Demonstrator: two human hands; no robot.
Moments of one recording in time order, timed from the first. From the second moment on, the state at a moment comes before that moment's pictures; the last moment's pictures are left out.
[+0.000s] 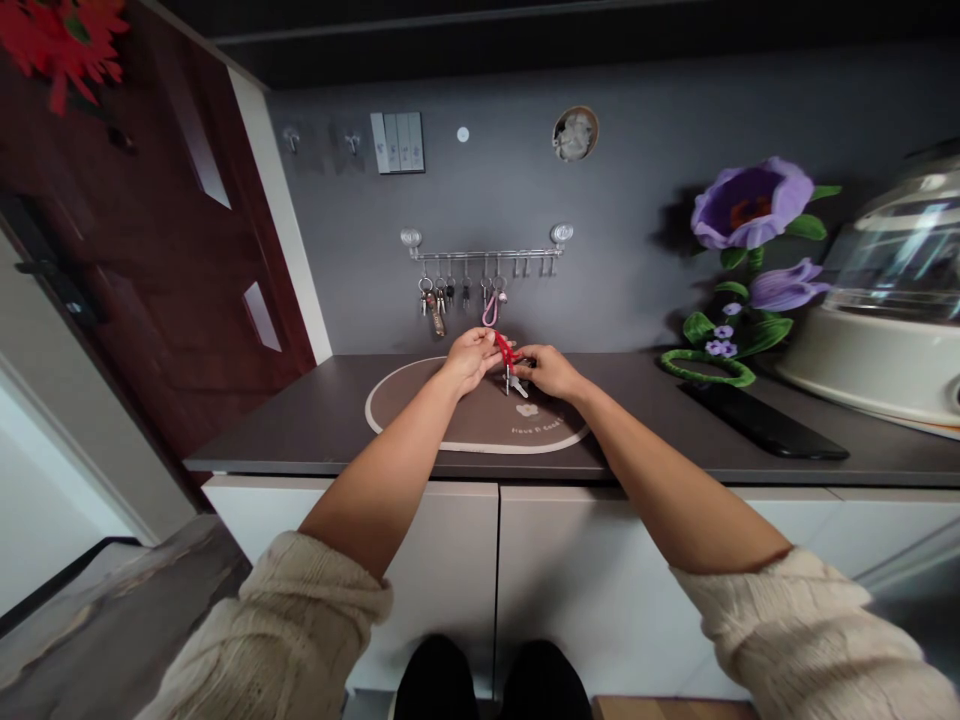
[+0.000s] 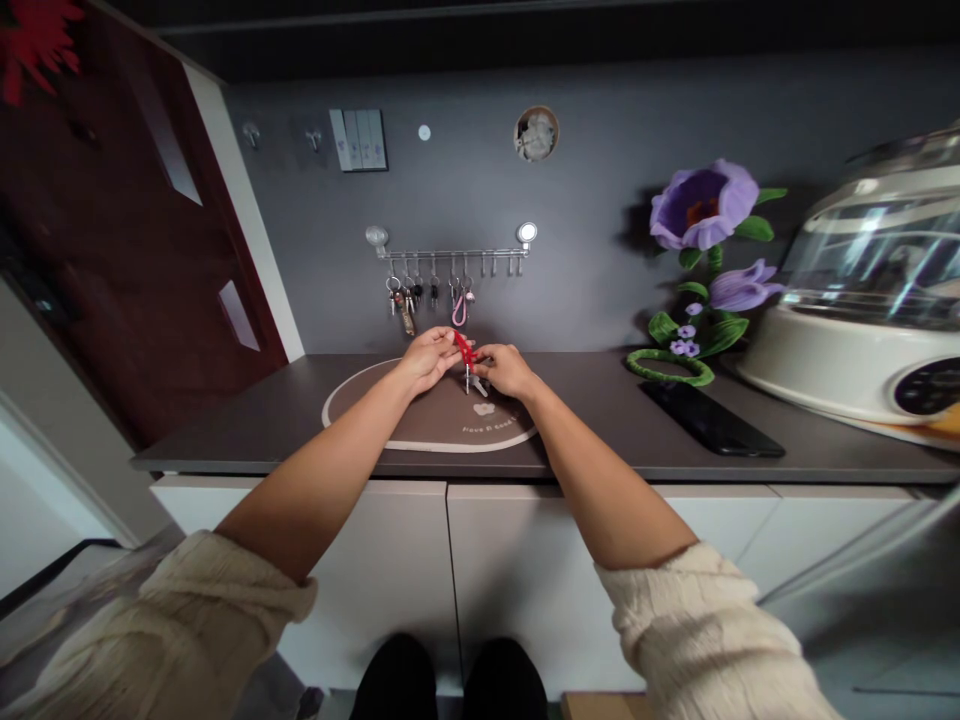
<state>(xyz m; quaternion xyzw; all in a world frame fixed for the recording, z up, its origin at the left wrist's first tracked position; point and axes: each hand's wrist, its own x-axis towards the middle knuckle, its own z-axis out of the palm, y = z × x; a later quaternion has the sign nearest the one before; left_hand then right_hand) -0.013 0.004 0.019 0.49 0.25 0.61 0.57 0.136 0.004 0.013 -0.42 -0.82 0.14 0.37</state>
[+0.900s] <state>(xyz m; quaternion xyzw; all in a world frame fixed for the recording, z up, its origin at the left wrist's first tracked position) -0.020 0.012 0.019 0.42 0.25 0.66 0.57 0.135 0.001 0.018 -0.38 -0.73 0.26 0.49</state>
